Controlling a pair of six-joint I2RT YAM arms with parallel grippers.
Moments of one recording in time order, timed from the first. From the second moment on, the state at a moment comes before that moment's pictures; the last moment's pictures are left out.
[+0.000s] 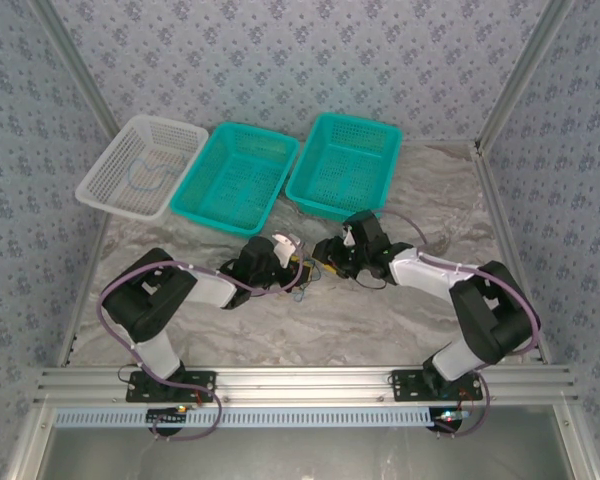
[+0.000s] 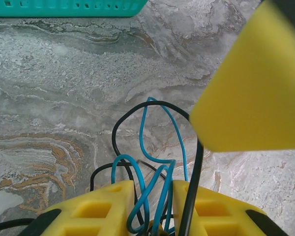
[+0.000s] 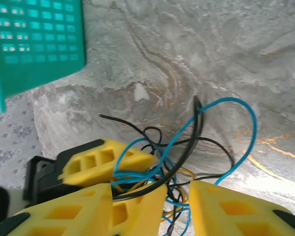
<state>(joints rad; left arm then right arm) -0.74 1.72 0.60 0.62 0.31 -0.26 0.56 1.54 0.77 -0.04 -0.41 1.04</state>
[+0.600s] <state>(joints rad) -0.75 1.74 0.60 0.62 0.32 -0.26 0.56 1.59 0.80 -0.01 -0.41 1.10</state>
